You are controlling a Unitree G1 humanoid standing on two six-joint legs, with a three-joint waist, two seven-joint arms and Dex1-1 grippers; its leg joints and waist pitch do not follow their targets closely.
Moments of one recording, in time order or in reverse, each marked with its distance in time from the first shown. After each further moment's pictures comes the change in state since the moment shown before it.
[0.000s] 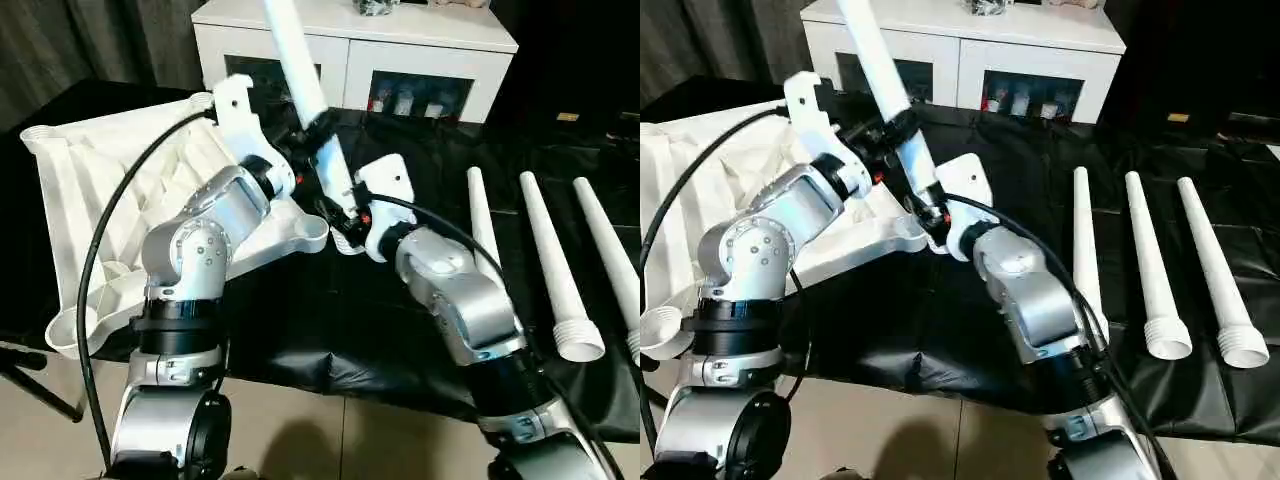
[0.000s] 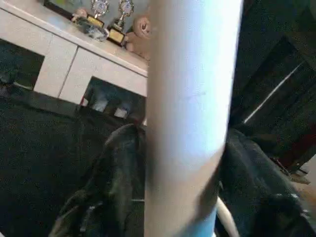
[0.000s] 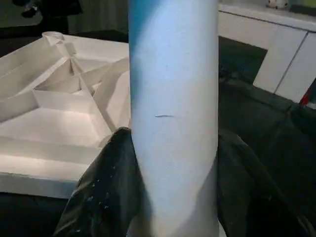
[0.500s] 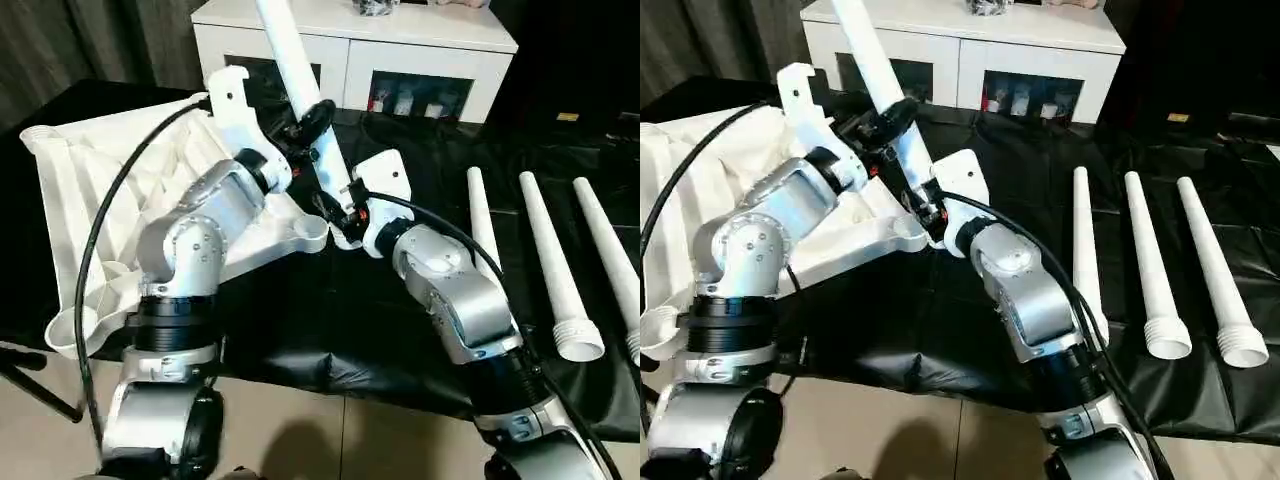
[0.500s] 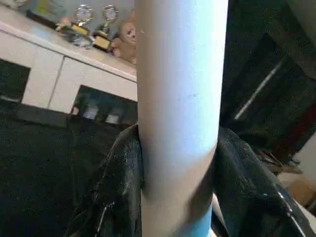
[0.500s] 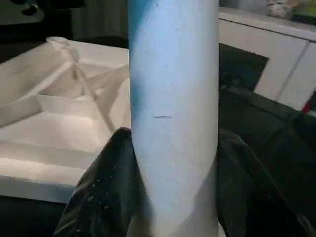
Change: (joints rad) left arm 0.018 0.066 -0.026 -0.018 -0.005 -0.006 -0.126; right arm -0.007 -0.006 -0.011 0.005 0.021 -0.011 0.064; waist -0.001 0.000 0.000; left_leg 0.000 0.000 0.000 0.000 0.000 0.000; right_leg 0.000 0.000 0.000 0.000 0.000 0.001
